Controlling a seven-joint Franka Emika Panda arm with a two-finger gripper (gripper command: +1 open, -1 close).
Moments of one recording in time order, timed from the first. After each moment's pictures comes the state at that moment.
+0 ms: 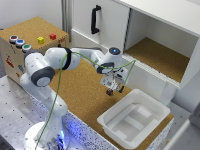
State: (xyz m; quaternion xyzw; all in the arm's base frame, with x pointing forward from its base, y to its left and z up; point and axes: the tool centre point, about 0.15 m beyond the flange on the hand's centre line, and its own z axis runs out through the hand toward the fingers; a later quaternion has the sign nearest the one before) arm 0.427 -0.175 0.288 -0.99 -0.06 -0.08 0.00
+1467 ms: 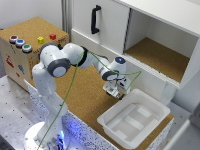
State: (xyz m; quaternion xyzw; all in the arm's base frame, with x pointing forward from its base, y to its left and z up) arm 0.441 -0.181 0.213 -1.00 0.00 -0.05 0.01
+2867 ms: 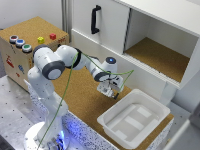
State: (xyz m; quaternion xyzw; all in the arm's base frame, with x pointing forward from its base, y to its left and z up) arm 0.438 -0.112 0.211 -0.99 -0.09 -0.09 0.01
